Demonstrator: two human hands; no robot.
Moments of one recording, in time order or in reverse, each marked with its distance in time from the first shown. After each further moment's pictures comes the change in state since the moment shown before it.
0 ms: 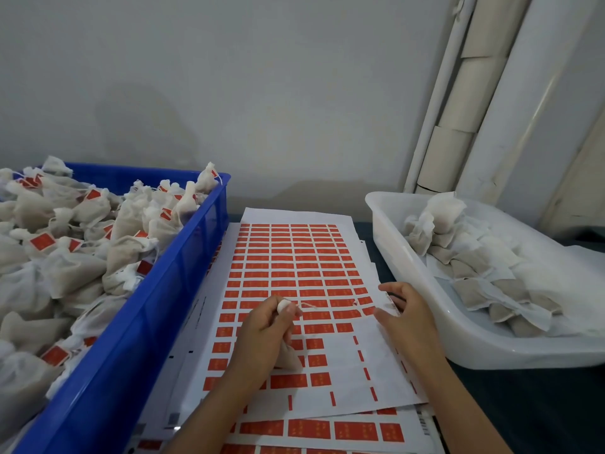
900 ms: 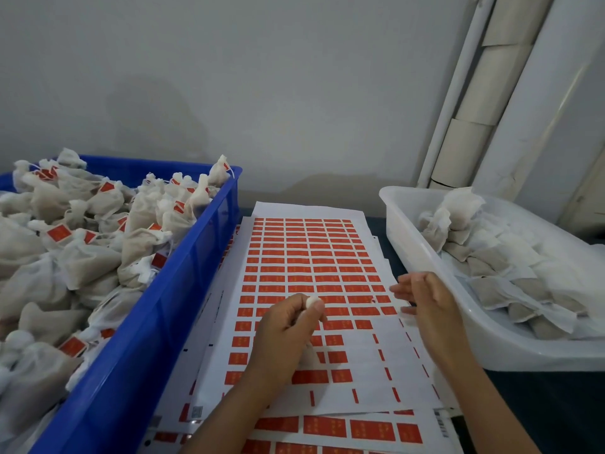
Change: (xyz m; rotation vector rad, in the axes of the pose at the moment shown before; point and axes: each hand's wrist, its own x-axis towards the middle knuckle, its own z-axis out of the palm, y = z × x) left_hand -0.010 0.009 0.005 -0.039 -0.040 0.121; right_hand 0.004 -0.006 -0.006 0.224 0.015 -0.075
